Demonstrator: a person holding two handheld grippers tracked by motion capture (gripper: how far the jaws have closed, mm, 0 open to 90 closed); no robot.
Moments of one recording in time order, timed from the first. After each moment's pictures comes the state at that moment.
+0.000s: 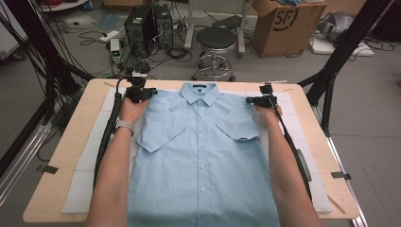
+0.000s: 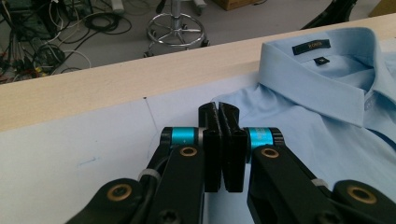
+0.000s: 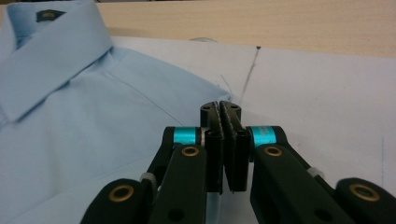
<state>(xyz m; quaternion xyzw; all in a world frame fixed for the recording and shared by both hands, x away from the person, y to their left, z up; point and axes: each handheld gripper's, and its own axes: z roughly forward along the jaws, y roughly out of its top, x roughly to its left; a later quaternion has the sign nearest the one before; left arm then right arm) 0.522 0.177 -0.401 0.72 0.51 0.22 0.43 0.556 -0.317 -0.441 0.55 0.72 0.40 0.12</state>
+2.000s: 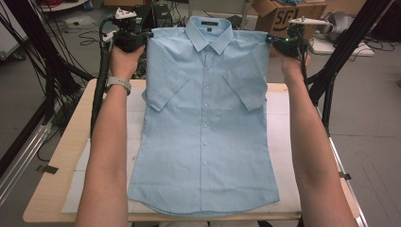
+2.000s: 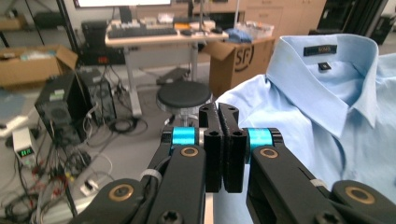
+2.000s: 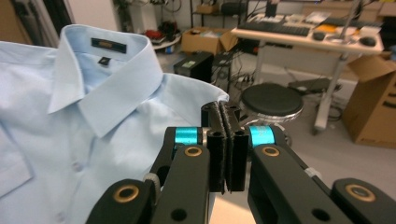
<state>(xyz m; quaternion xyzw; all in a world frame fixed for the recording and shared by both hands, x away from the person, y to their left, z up) 0.526 0.168 -0.226 0.66 0.44 0.32 0.52 0.537 -0.319 -0.219 0.43 0.68 0.51 0.29</state>
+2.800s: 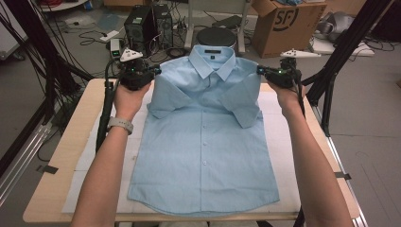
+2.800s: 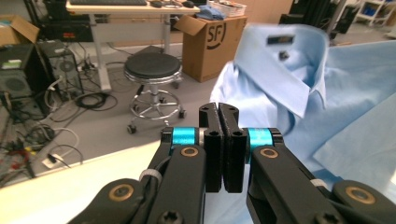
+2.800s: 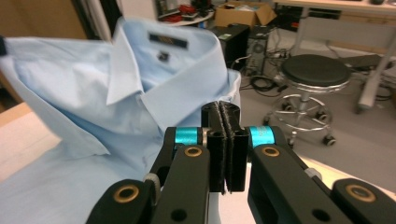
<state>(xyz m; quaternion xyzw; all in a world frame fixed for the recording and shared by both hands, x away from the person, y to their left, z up) 0.445 0.149 -0.289 0.67 0.43 0.26 0.54 0.466 -0.305 -0.270 0.41 0.72 0.52 0.23</state>
